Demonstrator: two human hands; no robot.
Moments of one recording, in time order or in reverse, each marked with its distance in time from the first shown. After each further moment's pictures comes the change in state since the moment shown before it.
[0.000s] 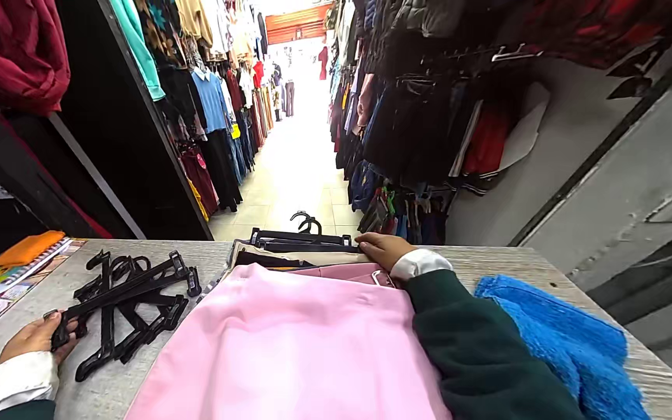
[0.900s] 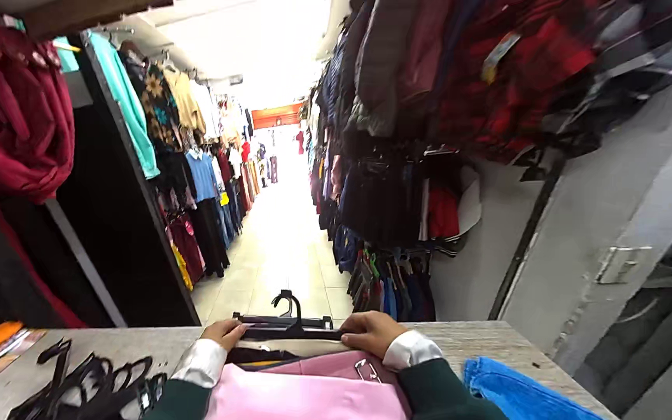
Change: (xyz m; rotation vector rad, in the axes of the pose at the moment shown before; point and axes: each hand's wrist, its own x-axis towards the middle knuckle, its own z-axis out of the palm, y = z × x) left_hand -0.198 0.159 0.300 0.788 -1.039 0.565; right_hand -0.002 0.012 -0.013 0.164 -0.075 -0.013
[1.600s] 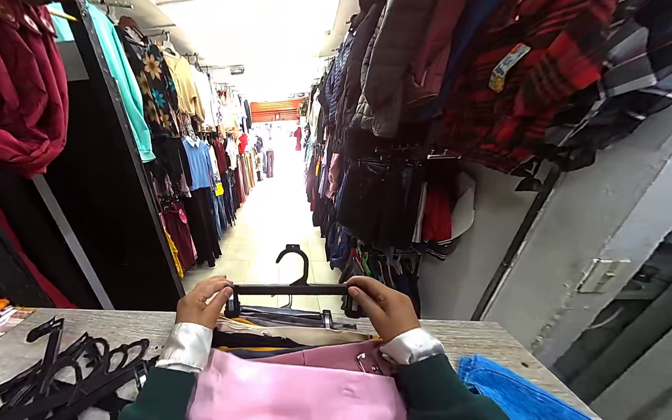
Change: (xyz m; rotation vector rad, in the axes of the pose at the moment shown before) left_hand -0.014 -0.016 -0.005 -0.378 0.728 0.352; right_hand -0.004 -0.013 0.011 0.075 0.748 -0.262
